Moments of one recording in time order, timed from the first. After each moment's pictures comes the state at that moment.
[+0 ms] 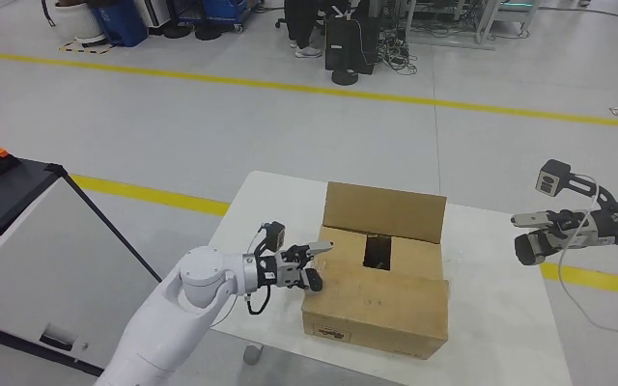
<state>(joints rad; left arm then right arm) 1.17 -1.12 -1.08 -1.64 -0.49 0.38 -0.80 -0.23 -0.33 0.33 -1.19 1.03 -0.09 1.54</state>
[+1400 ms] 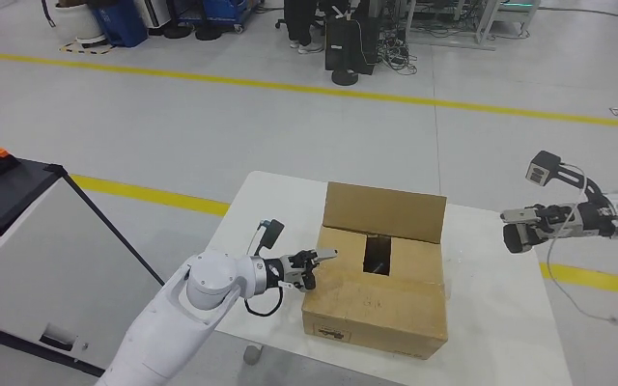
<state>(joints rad) 1.17 -1.11 -1.04 -1.73 -0.25 0.44 -0.73 -0.26 -0.41 0.41 -1.13 1.01 -0.18 1.52</state>
